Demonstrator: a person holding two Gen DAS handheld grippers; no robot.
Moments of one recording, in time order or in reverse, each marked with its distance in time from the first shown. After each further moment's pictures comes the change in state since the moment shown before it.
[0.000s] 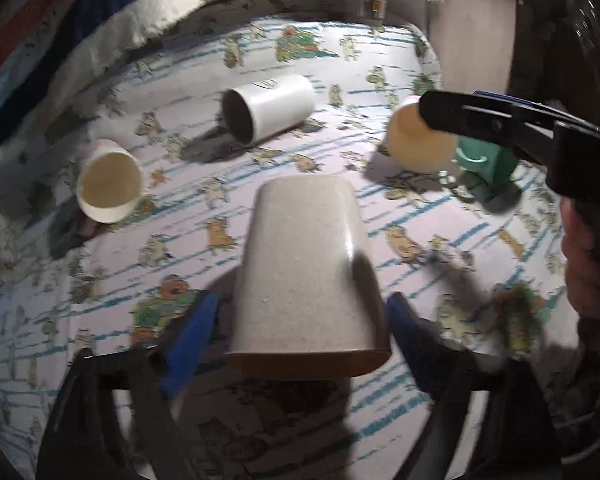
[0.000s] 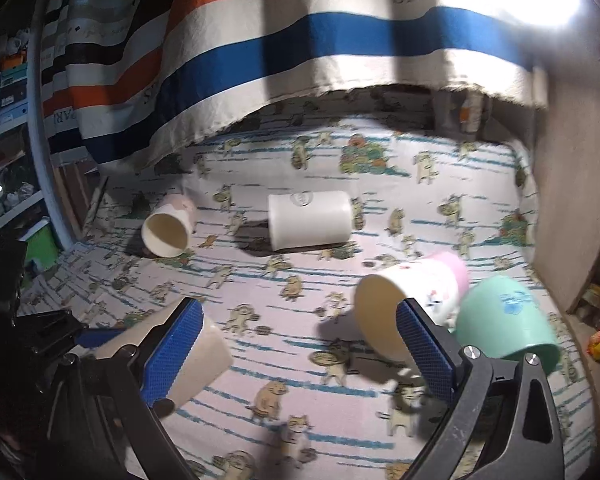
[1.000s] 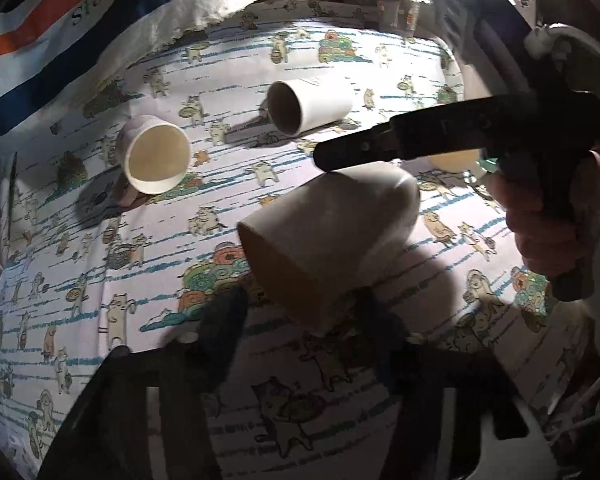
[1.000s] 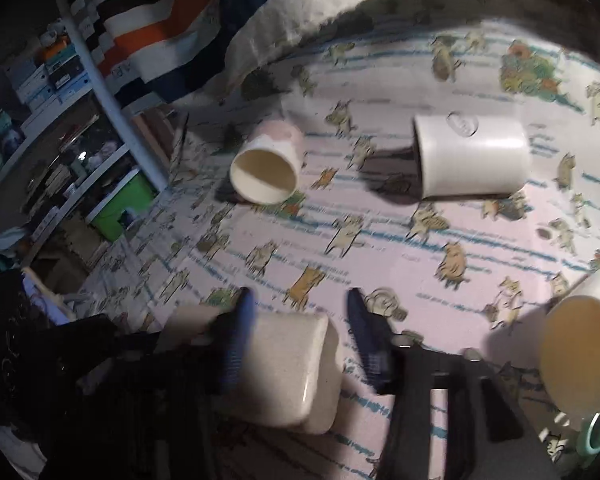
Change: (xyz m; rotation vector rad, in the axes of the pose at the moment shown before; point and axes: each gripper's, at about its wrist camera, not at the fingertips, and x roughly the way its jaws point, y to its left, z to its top) left arm -0.017 0.038 -0.025 -0.062 0.000 -0.009; right arm 0.104 0.040 0.017 0.017 0.310 0.456
